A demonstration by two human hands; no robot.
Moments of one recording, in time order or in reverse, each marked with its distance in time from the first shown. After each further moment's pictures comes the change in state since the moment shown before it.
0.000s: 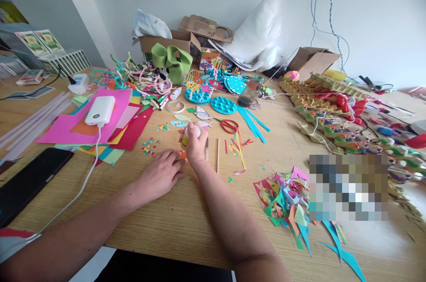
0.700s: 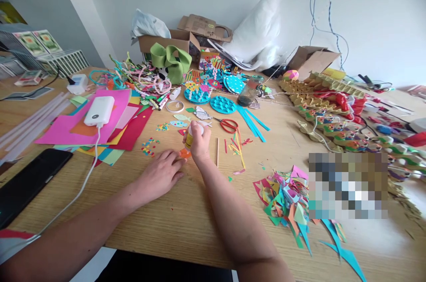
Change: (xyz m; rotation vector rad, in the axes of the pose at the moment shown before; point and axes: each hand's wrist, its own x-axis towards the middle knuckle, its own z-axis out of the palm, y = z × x) left_hand -0.001 -0.001 -0.002 0.025 0.009 0.011; right_hand 0.007 0.000 -0.015 0.022 -0.028 0.106
